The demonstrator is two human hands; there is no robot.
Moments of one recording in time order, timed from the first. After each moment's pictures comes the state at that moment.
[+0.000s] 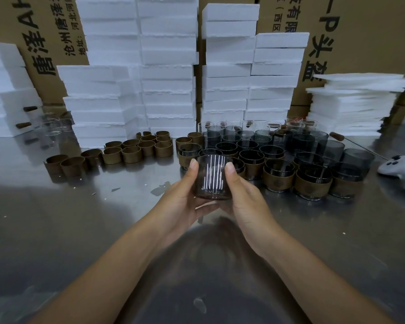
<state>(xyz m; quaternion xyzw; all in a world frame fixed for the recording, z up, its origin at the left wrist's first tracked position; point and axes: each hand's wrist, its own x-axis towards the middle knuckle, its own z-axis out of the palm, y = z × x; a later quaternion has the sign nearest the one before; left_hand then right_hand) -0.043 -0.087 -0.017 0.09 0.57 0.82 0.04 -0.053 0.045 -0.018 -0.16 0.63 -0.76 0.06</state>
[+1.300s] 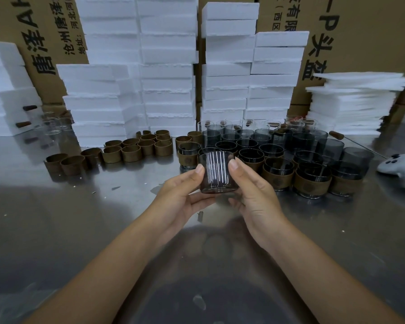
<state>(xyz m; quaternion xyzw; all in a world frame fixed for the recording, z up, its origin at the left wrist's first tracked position) -0.043 -0.092 -0.018 0.09 0.58 0.81 0.01 -0.056 0.053 -0.011 -0.09 0.58 -0.81 0.03</state>
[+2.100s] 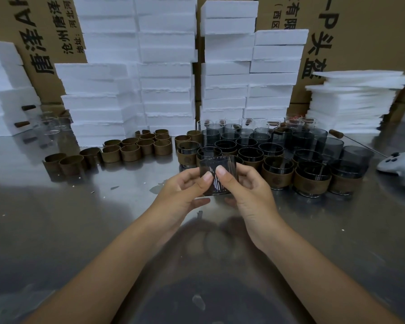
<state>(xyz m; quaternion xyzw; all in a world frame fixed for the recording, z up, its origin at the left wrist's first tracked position) -0.047 -0.091 -0.024 0.07 0.66 0.75 -0.05 -0.057 0.050 -0.018 -0.10 0.60 -0.79 -0.01</state>
